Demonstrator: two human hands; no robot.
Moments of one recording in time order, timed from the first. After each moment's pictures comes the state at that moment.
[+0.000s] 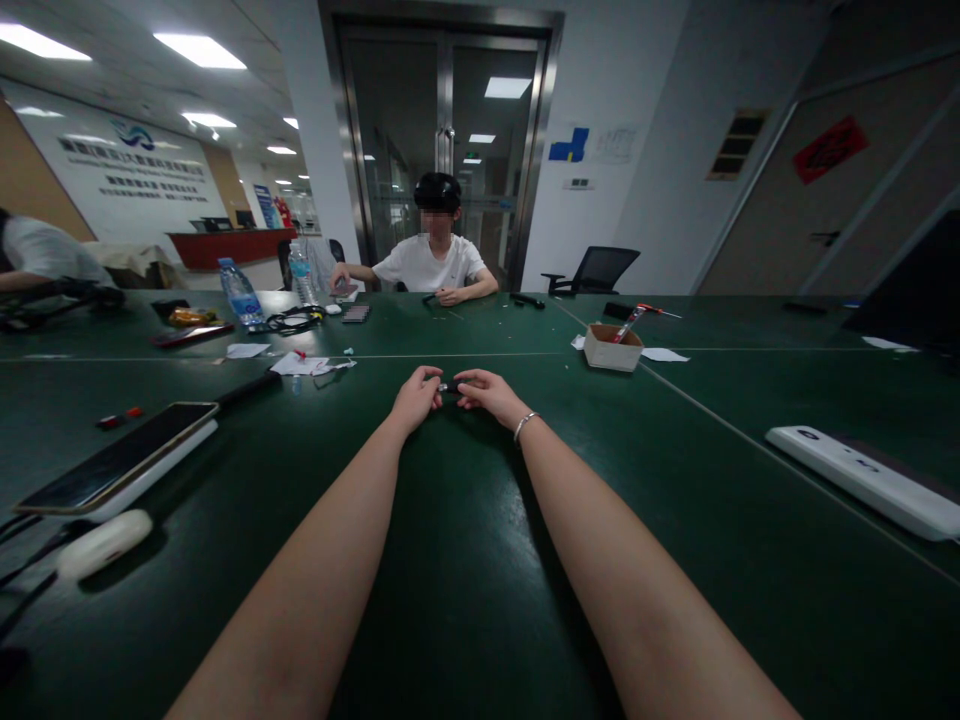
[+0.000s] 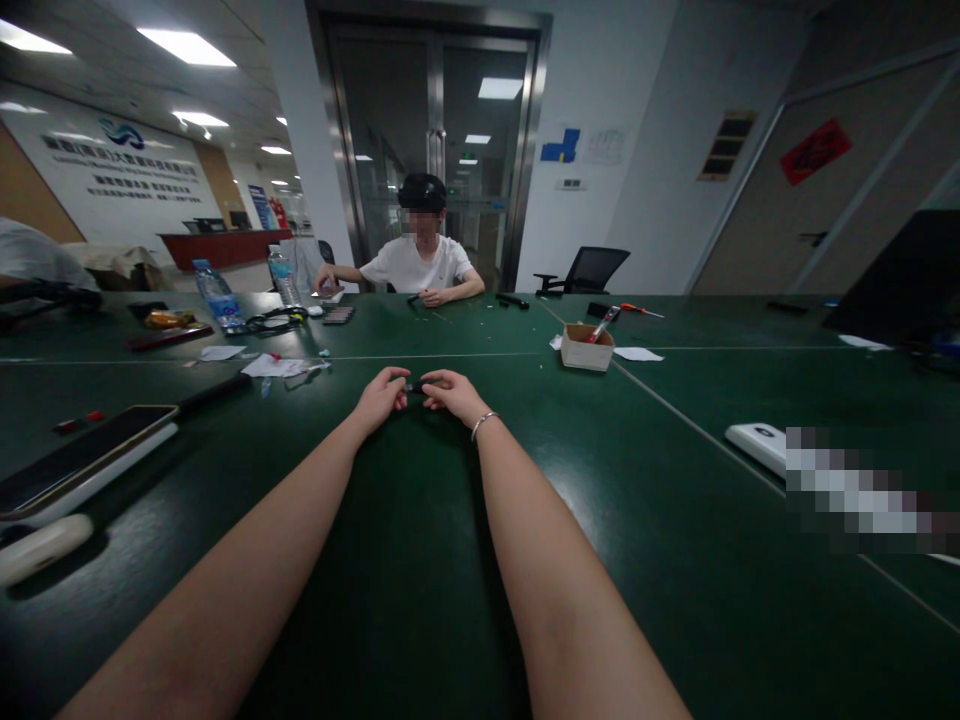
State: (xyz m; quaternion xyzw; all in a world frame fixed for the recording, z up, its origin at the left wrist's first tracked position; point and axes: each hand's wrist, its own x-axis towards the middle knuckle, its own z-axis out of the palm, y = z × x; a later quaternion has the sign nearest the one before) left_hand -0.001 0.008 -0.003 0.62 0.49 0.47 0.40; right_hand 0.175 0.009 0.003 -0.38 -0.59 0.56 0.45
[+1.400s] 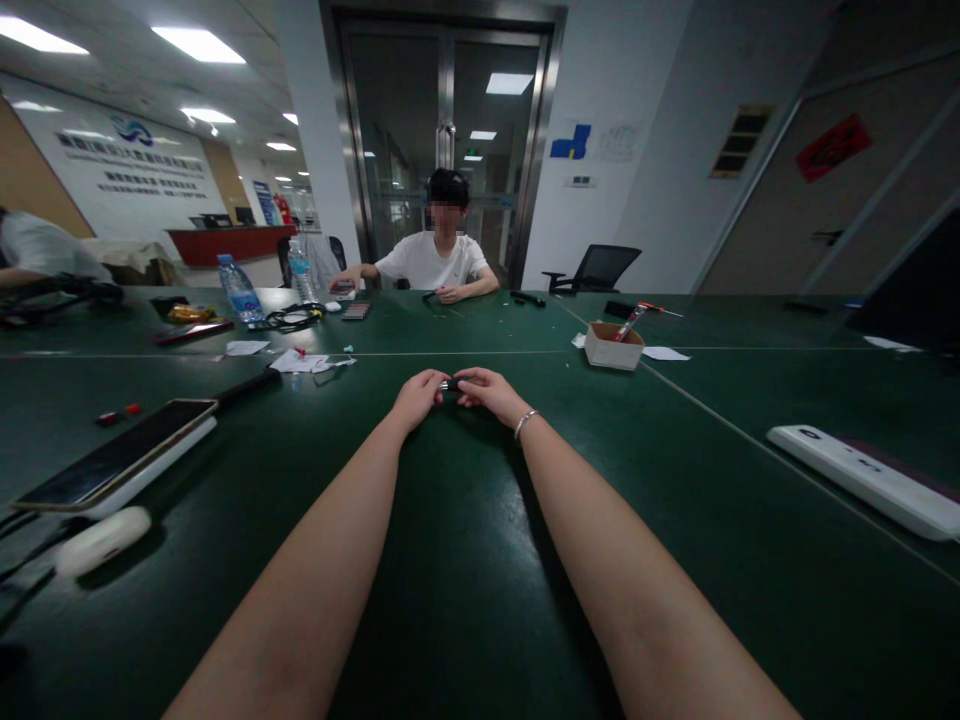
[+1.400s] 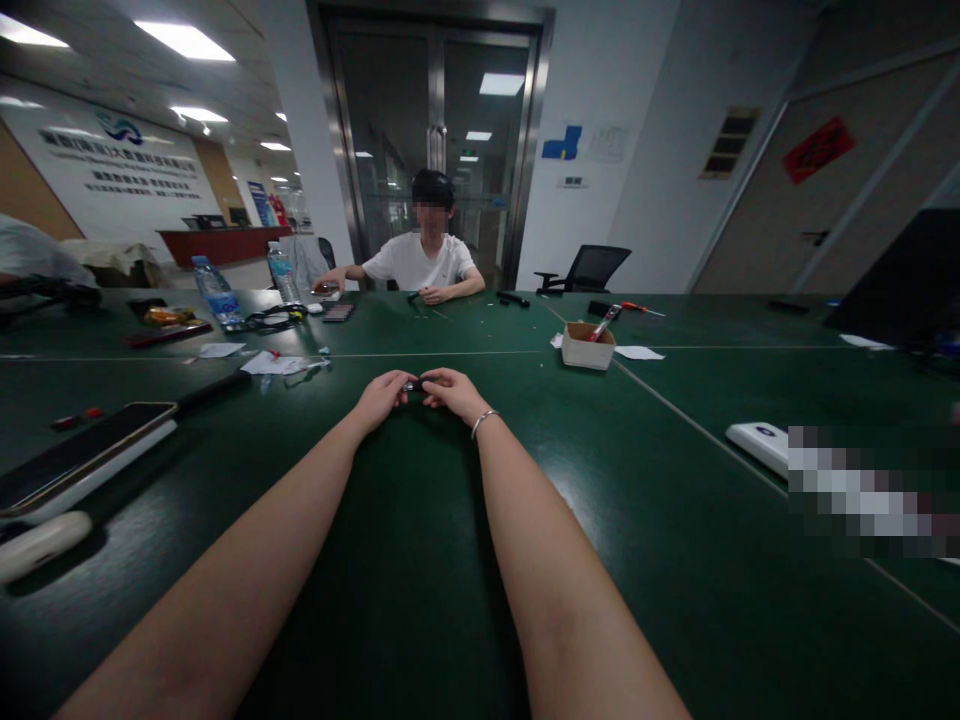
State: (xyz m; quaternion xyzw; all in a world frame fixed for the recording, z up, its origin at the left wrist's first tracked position) left_hand -0.001 0.009 -0.003 0.65 0.48 0.44 0.38; right_hand 0.174 0.005 0.008 -0.39 -0.58 0.56 0.44
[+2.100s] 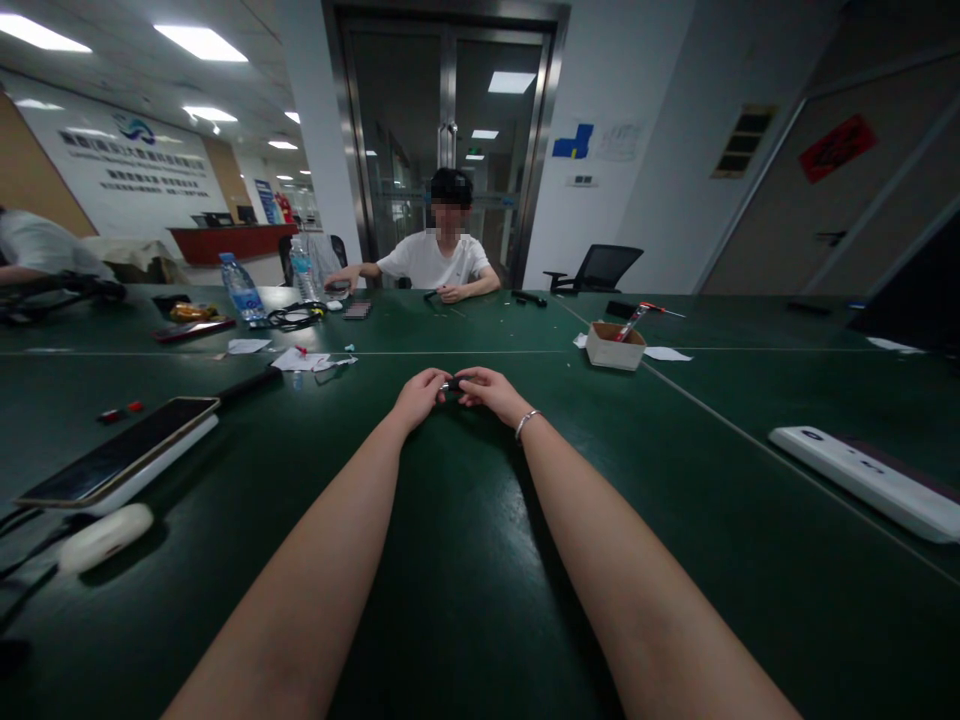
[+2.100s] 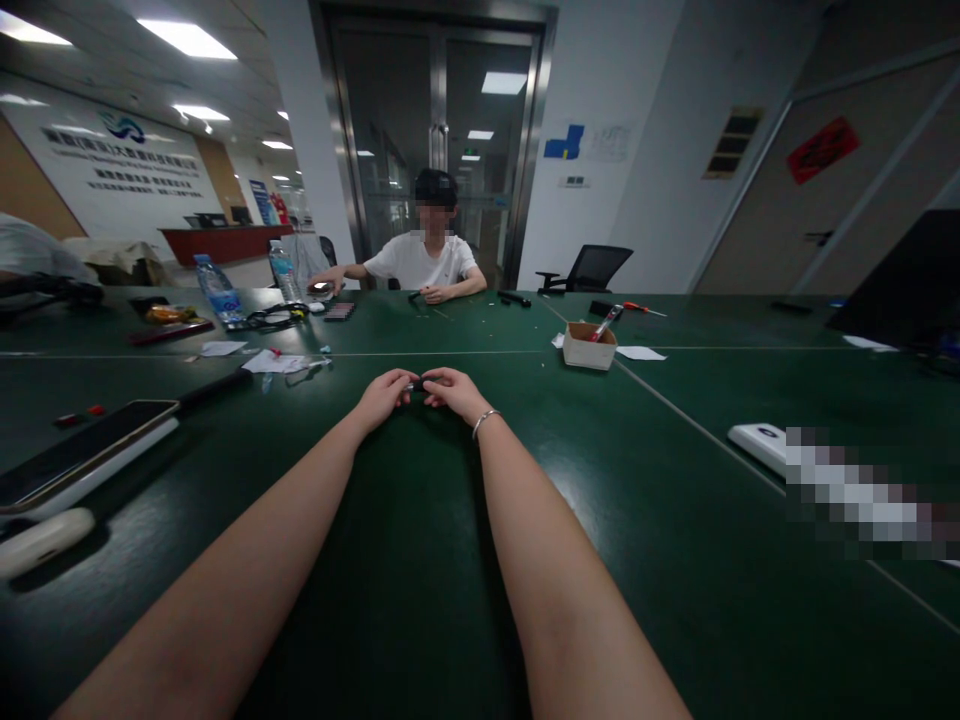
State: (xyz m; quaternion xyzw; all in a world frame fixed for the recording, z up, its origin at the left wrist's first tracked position) left_hand -0.001 0.010 -0.005 0.66 0.47 0.45 0.39; right_hand 0.174 0.006 0.007 -0.39 -0.58 0.56 0.44
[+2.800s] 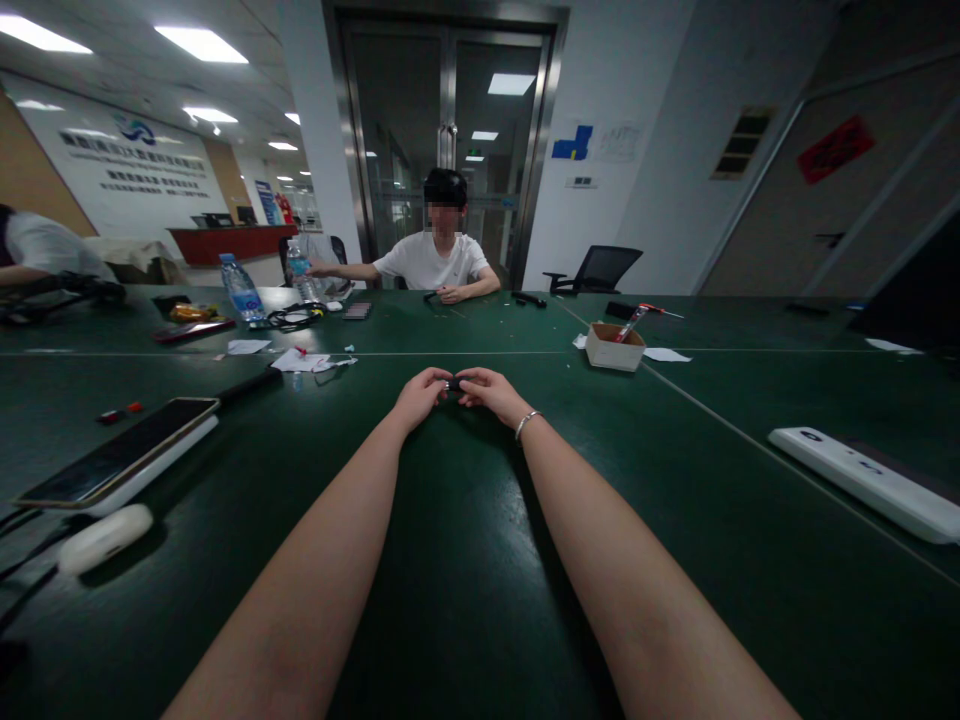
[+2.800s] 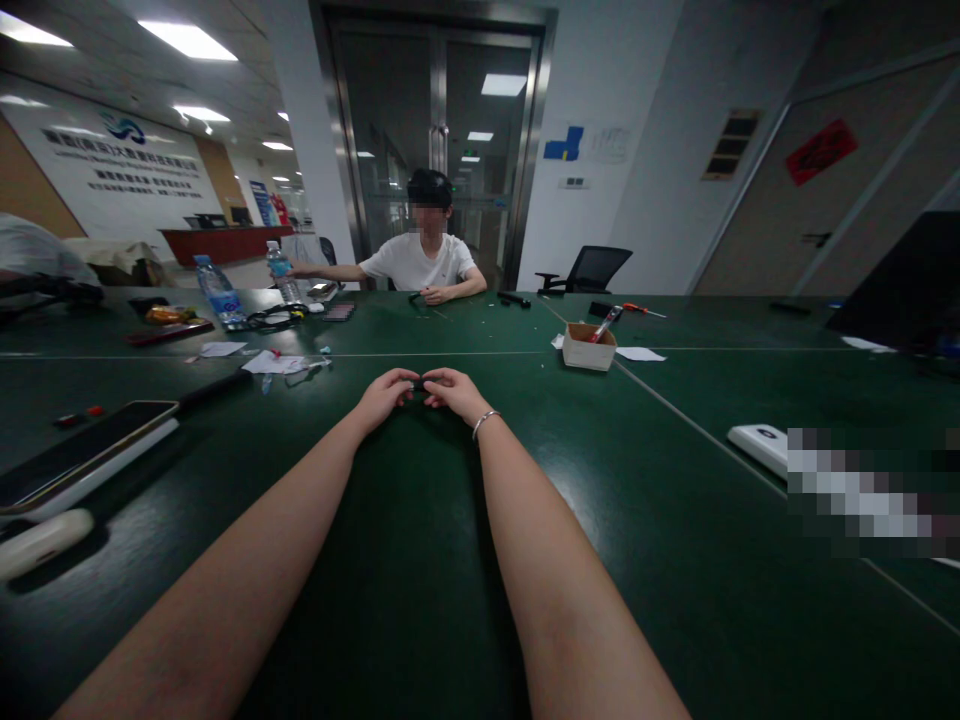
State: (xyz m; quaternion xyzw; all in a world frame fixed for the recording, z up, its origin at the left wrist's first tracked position) left_hand -0.001 0.009 -0.004 0.66 0.47 0.45 0.39; right_hand 0.174 0.008 0.005 -0.39 -0.58 0.56 0.45
